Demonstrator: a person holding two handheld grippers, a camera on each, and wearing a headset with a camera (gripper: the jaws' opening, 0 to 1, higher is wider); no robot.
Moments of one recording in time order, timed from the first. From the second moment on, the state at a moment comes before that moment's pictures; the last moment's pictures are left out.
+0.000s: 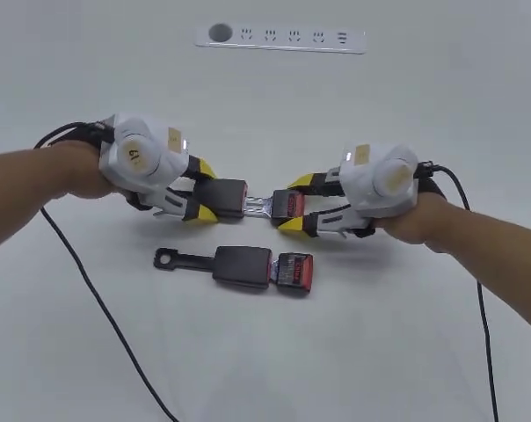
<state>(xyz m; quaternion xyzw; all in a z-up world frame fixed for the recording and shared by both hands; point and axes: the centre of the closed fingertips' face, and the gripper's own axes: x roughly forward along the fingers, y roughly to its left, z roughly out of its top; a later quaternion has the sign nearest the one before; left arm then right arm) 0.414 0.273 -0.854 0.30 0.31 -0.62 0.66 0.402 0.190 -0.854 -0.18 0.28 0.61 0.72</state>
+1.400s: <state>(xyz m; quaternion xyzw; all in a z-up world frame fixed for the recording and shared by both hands) 0.411 0.268 -0.856 0.33 0.32 -0.64 0.62 0.410 0.220 -0.858 -0.20 0.30 0.61 0.70</state>
